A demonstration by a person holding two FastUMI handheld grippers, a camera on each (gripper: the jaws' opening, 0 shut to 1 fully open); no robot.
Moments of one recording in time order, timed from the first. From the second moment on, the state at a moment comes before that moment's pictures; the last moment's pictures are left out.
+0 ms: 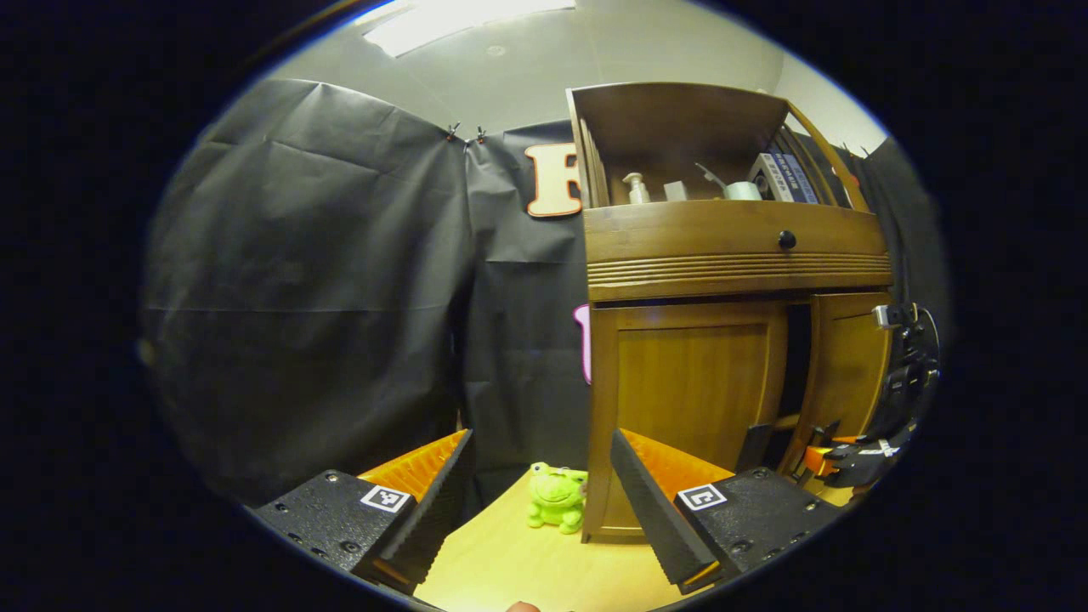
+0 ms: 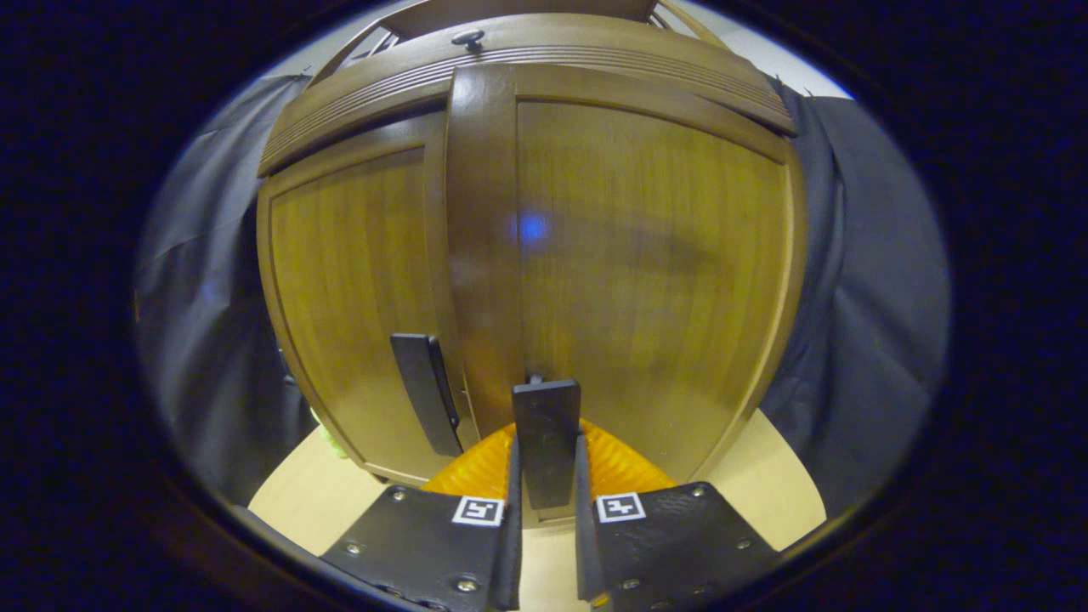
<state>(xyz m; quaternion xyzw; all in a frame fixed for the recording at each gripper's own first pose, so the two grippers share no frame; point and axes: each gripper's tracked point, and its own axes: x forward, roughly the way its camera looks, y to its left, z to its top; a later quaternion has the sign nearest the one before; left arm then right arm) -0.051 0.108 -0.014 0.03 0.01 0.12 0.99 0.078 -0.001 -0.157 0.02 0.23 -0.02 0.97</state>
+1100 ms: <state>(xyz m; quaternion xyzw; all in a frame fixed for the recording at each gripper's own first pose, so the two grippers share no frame) -0.017 -0.039 -0.032 0.00 0.03 -0.13 0.99 -0.077 -0.131 -0.149 0.08 0.24 -0.16 0.95</state>
